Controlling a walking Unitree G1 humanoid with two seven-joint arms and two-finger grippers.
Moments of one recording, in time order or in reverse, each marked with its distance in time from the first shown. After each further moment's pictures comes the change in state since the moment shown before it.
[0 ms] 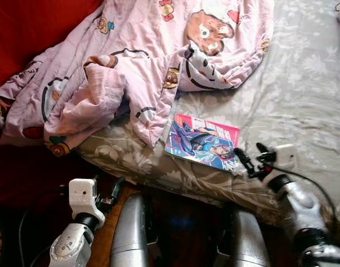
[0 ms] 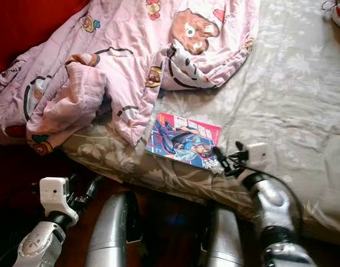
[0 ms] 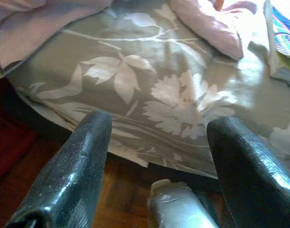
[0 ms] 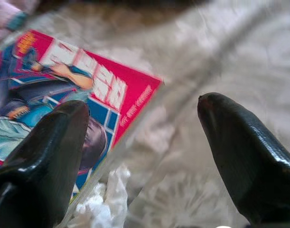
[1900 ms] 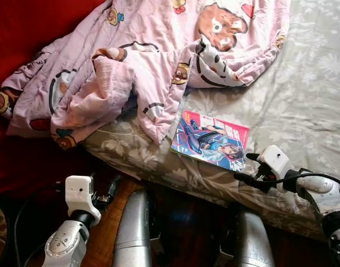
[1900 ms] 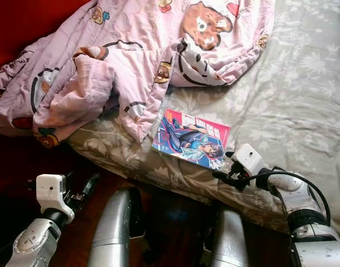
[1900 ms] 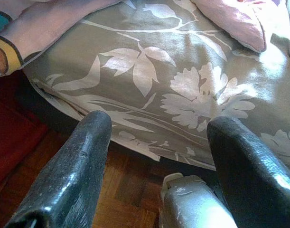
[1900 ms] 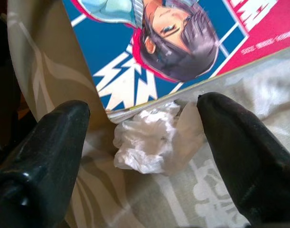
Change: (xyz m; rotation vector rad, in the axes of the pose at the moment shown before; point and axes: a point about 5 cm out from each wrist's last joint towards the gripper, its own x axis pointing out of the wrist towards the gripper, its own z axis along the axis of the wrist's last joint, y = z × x) left arm 0.003 0.003 0.005 0.021 0.001 -0.018; right arm -0.010 -0.007 -0.011 -0.376 0.387 0.314
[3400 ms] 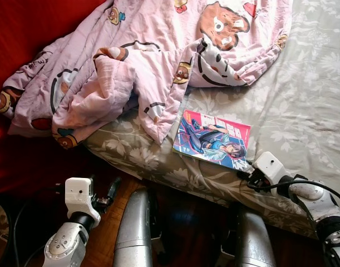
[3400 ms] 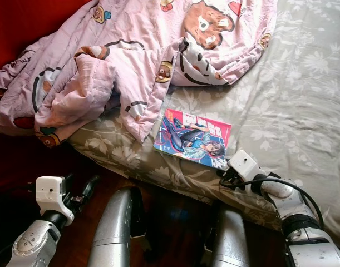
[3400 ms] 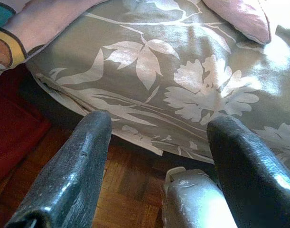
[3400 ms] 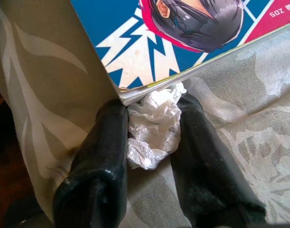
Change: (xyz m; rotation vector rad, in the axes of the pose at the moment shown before) left arm -0.003 0.001 -0.004 0.002 0.016 0.004; right arm 0.008 0.008 -0.011 -0.037 0.063 -0.089
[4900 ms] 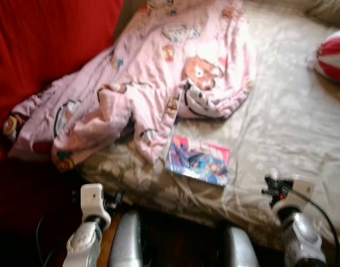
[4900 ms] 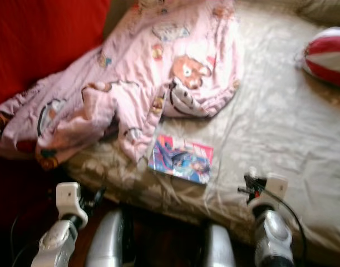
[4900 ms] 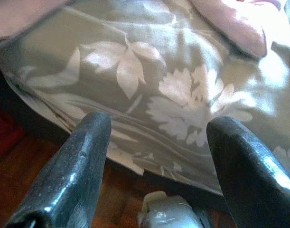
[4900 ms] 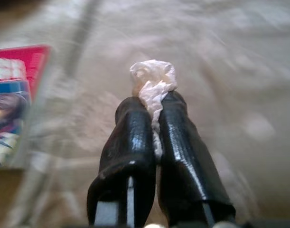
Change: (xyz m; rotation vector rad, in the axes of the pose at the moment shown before) left arm 0.029 0.004 -0.077 -0.073 0.197 0.112; right arm -0.003 0.069 -0.074 0.927 -0.113 -0.653
